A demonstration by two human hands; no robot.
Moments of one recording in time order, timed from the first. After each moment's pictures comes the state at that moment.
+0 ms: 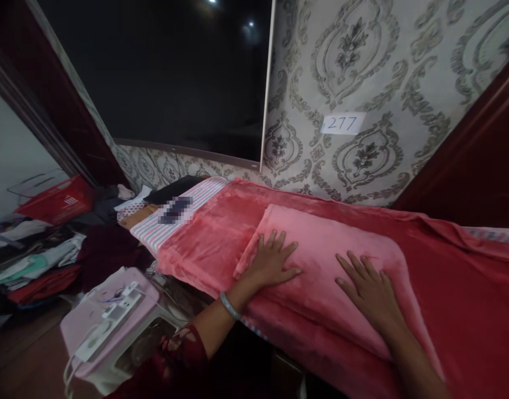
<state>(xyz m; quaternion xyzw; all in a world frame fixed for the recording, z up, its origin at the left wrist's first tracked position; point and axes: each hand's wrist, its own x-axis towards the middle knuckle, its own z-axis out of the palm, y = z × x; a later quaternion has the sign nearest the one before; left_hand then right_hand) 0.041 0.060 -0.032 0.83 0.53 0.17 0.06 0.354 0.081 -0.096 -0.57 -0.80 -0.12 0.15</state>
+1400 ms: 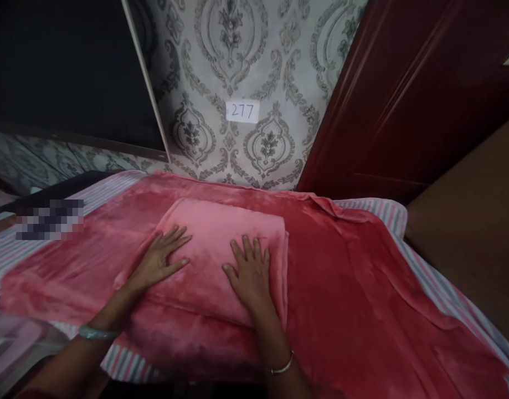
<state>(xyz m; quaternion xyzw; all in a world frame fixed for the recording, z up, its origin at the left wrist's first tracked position) 0.032 0.080 -0.024 0.80 0.57 0.18 0.02 0.321 0.058 -0.042 -0.61 -0.78 0.04 0.16</state>
